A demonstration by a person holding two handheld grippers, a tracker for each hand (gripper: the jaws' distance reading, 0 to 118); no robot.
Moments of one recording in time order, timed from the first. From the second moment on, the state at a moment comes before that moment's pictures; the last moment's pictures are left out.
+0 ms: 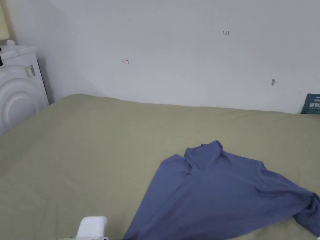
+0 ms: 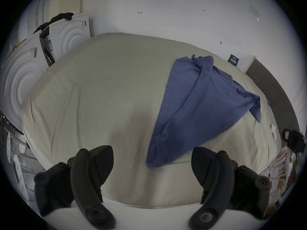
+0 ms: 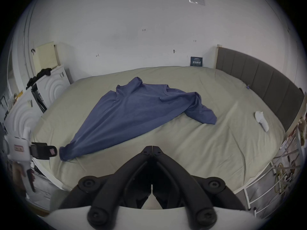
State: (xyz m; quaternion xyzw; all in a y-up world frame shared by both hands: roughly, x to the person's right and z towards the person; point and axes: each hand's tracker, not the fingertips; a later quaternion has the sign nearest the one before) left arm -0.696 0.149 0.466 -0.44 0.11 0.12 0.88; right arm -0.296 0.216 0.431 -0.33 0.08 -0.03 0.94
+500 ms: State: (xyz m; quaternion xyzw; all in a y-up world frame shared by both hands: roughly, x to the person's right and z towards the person) left arm -0.664 0.109 0.445 -0.39 0.12 0.13 0.90; right arm -0.296 0.207 0.410 -0.34 0.09 -0.02 0.94
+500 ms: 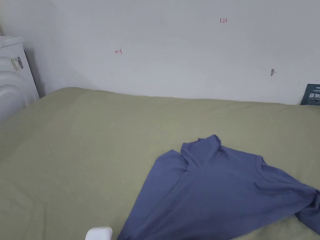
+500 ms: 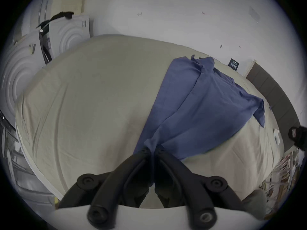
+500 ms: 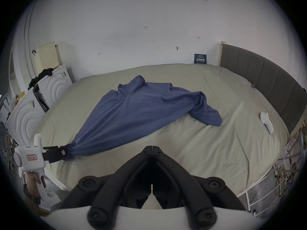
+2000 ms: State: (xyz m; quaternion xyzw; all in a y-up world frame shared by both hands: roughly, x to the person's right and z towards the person) left arm -0.686 0.108 0.427 -0.41 0.10 0.19 0.89; right arm -0.435 0.239 -0.044 -0.30 0.32 0.13 0.89
